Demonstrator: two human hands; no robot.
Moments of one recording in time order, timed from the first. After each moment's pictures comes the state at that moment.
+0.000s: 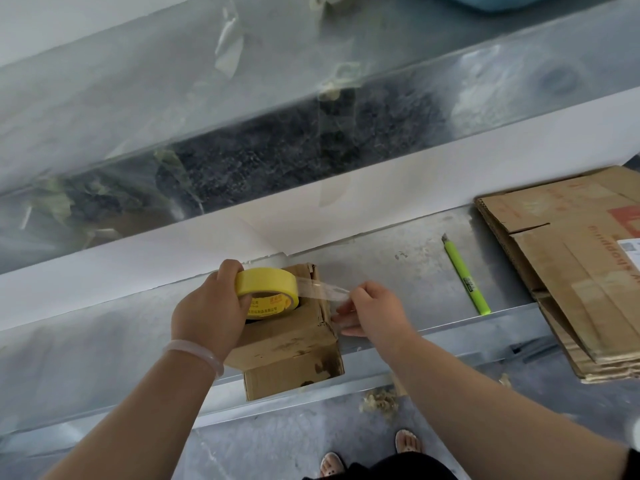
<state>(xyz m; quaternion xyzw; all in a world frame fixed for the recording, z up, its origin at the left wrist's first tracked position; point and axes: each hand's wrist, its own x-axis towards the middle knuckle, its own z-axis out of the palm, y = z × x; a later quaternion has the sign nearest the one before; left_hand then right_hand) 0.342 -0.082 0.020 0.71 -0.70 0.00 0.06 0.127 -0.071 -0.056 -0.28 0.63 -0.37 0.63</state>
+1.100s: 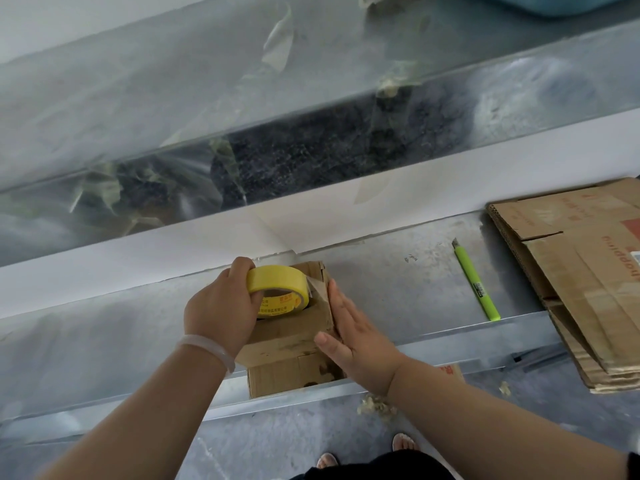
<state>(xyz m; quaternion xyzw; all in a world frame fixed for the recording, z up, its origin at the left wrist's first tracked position) 0.346 -0.080 0.017 0.71 -0.70 0.00 0.08 0.143 -0.042 -0.069 -0.72 0.48 -0.19 0.45</state>
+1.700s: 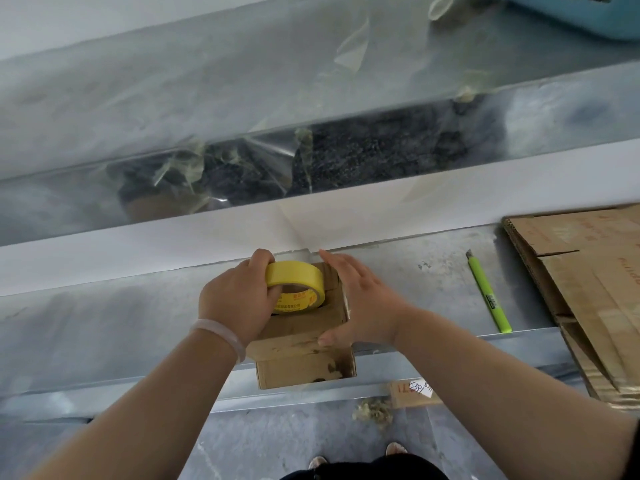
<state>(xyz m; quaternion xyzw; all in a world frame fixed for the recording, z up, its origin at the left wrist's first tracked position) 0.352 -0.079 0.025 0.69 -0.72 0.01 0.07 0.141 -0.097 -0.036 -0.79 0.47 -0.13 0.36</state>
